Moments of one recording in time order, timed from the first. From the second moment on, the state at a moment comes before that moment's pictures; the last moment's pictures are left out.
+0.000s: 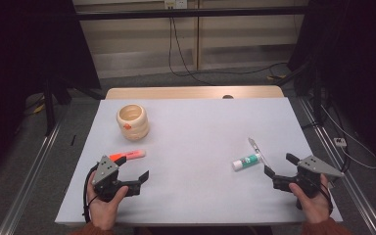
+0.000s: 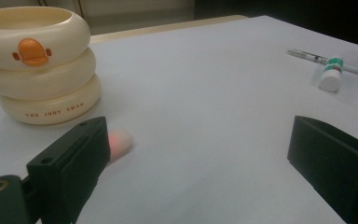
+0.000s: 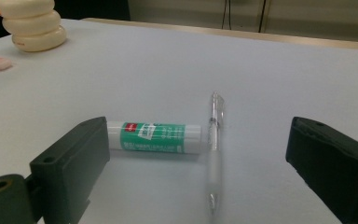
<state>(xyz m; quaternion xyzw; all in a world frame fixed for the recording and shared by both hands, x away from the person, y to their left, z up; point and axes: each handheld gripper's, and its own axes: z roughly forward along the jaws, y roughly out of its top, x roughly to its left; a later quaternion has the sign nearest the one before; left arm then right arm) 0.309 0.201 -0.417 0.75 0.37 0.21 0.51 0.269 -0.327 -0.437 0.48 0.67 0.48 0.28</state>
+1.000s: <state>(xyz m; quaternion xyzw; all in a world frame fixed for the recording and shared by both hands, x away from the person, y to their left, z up) 0.339 0.190 -0.396 0.77 0.35 0.19 0.51 0.271 -0.329 -0.438 0.49 0.67 0.48 0.27</state>
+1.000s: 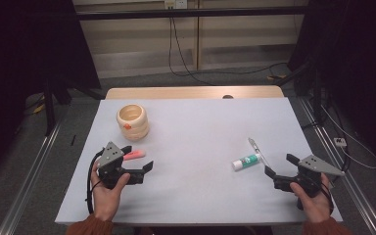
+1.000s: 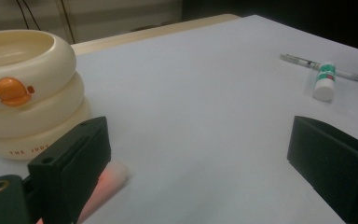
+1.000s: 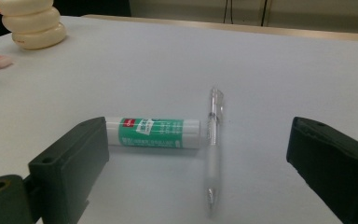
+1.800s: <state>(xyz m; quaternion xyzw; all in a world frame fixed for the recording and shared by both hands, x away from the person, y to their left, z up) 0.391 0.209 -0.390 0.76 0.38 0.20 0.48 0.274 -0.326 -0.438 0.49 0.68 0.48 0.27</state>
